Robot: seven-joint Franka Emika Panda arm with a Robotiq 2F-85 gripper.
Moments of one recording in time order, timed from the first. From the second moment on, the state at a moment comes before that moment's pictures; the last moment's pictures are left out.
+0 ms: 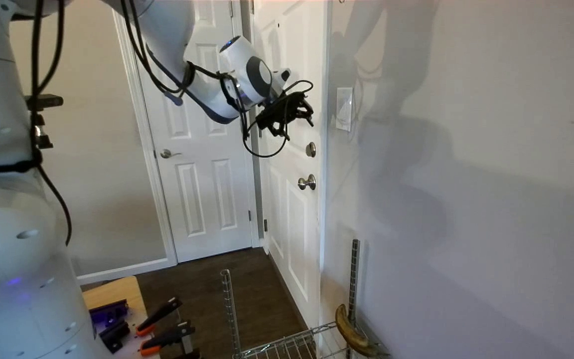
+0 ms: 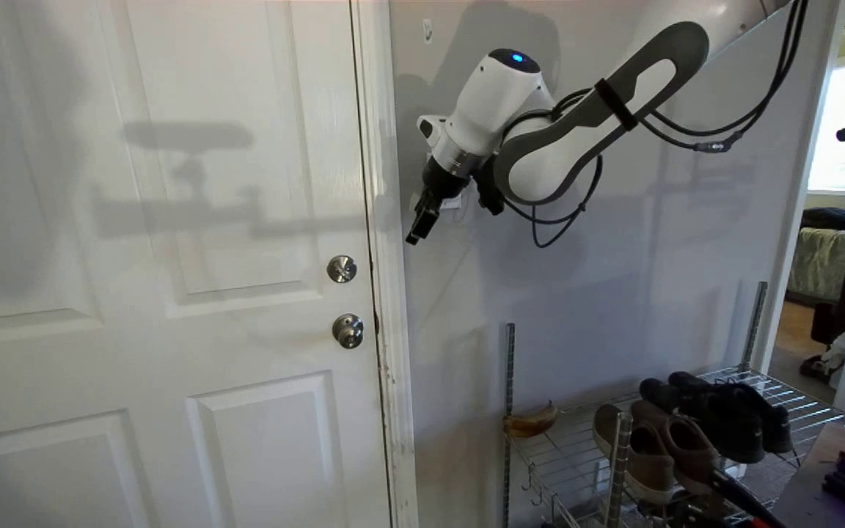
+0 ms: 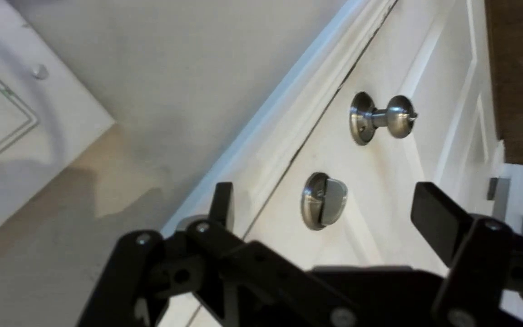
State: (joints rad) arm 0.18 0.08 0.10 -2.09 -0.61 2.89 -0.07
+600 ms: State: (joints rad) arm 0.27 0.10 0.10 -2.02 -0.61 2.69 0.36
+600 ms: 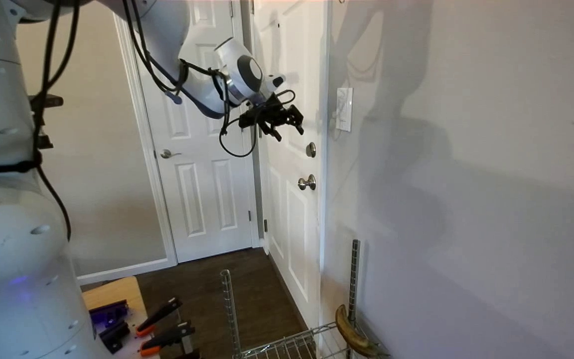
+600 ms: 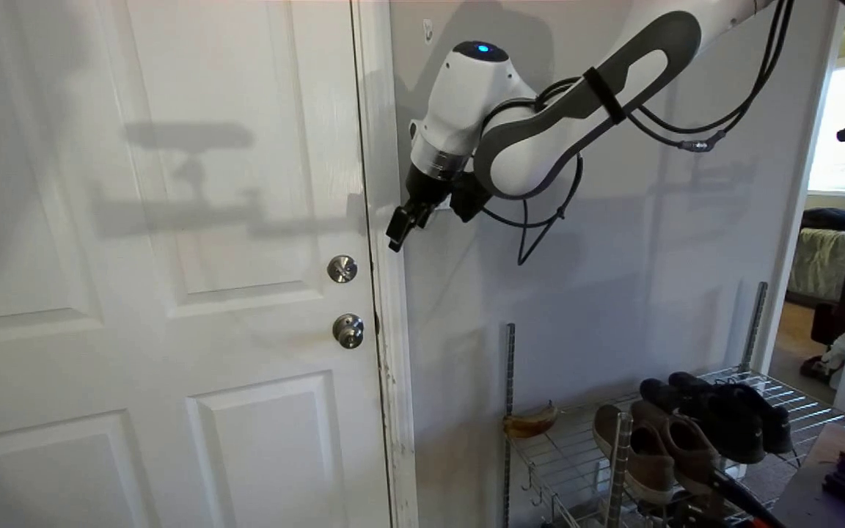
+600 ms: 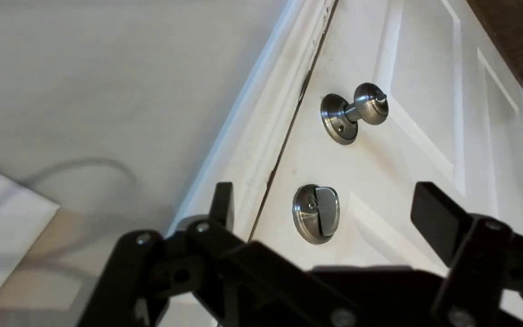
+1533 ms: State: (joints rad) arm 0.25 0.02 0.08 -2.02 -0.91 2.58 0.85
